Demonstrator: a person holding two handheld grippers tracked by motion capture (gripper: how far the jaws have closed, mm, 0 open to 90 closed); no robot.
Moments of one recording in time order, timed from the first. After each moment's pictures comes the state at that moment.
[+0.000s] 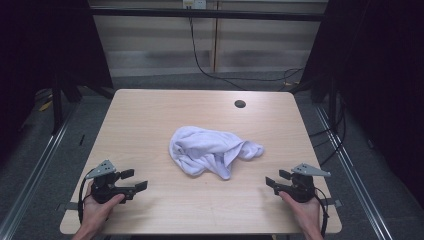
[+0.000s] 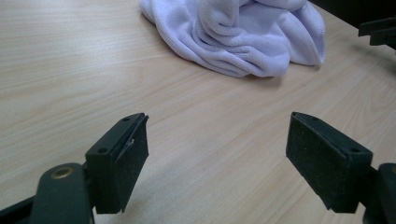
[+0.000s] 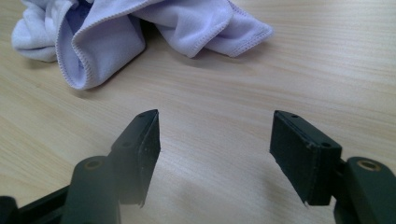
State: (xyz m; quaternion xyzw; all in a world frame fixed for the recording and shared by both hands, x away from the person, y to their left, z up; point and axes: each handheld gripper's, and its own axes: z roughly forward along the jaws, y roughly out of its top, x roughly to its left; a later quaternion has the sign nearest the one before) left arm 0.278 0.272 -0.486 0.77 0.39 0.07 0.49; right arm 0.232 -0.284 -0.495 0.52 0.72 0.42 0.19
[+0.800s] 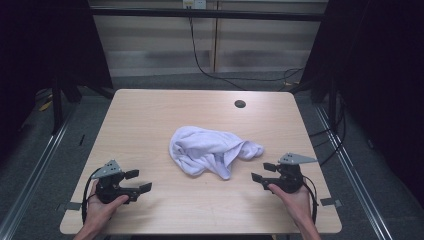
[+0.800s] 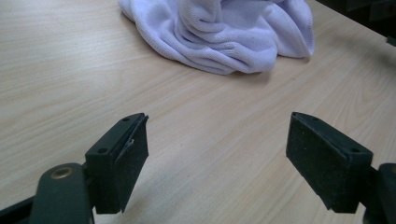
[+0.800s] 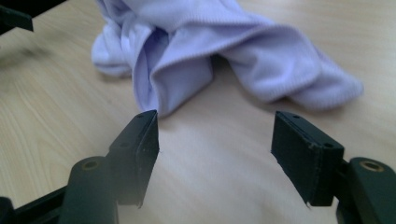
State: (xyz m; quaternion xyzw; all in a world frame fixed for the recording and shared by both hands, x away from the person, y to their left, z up) left arm 0.277 0.261 -0.485 0.79 0.36 0.06 0.49; right arm 0.260 -0.251 -0.465 0.44 0.76 0.46 0.13
